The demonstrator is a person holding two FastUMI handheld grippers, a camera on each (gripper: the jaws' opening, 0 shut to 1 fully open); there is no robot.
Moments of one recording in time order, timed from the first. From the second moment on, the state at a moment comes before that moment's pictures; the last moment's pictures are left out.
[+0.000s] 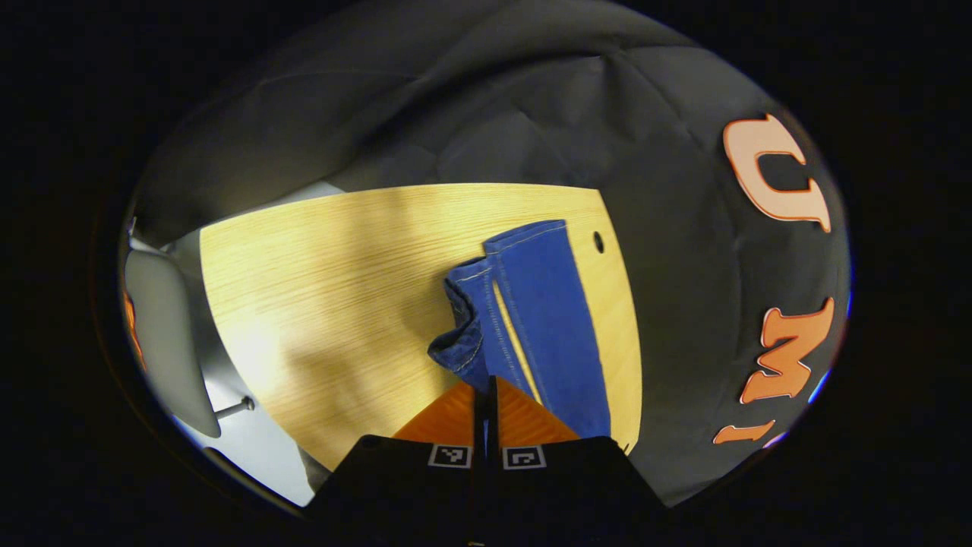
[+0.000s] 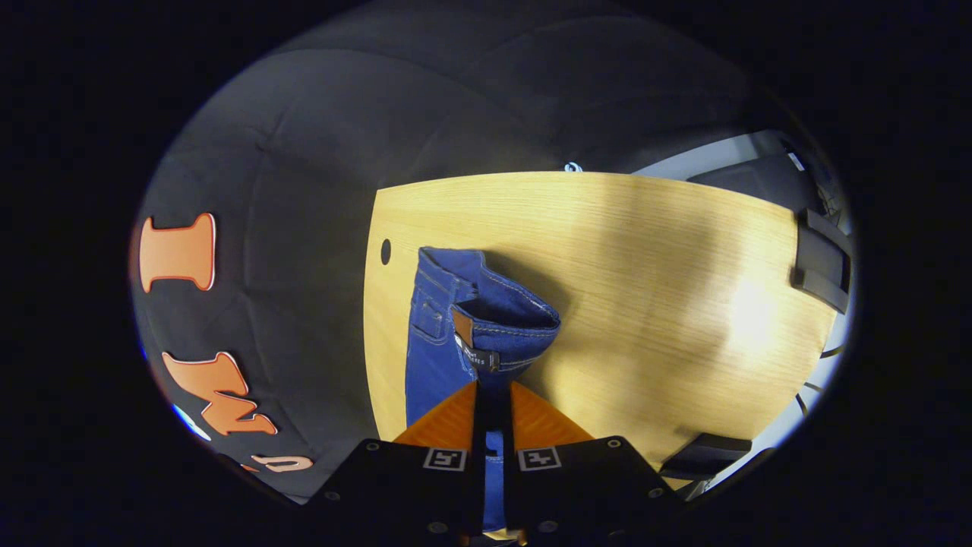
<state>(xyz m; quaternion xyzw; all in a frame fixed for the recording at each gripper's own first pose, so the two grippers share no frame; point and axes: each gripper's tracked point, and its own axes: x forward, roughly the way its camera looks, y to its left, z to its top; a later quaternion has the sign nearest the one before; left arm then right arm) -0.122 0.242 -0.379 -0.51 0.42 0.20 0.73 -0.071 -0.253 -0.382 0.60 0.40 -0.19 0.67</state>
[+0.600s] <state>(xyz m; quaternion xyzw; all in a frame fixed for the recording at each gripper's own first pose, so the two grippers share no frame) -0.008 0.270 -0.334 -0.42 0.45 0.14 0.78 -0.009 -0.262 -0.360 0.60 0.46 -0.25 0.61</state>
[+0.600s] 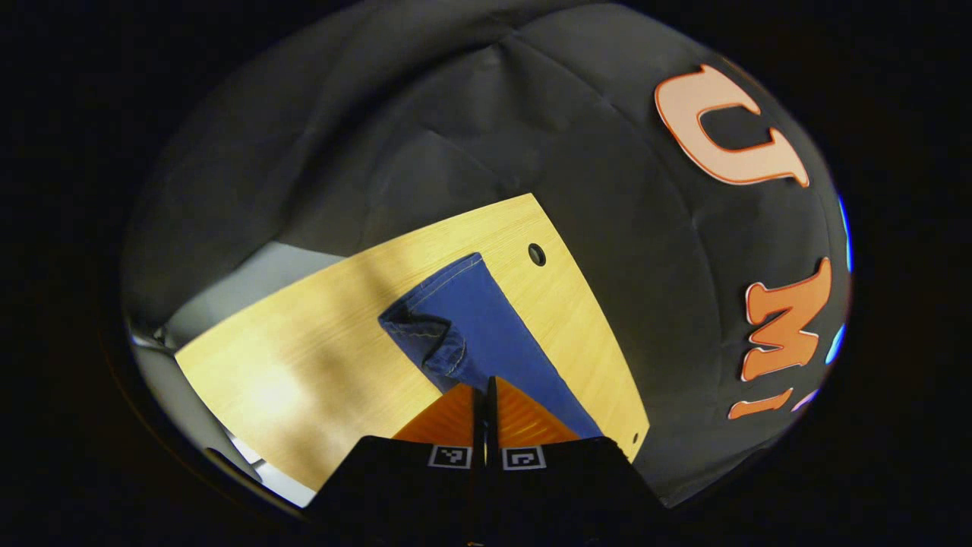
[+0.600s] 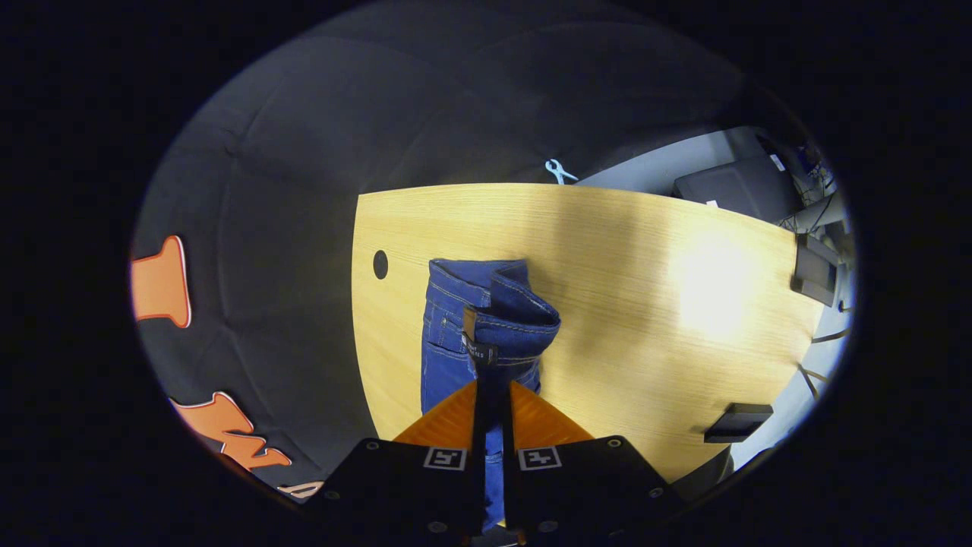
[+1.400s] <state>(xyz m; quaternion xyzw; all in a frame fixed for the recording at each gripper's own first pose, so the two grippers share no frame) 0.121 0.278 -0.440 -0.29 0.56 0.13 0.76 0.141 -0.226 -0.428 0.58 0.52 -0.27 0.57</state>
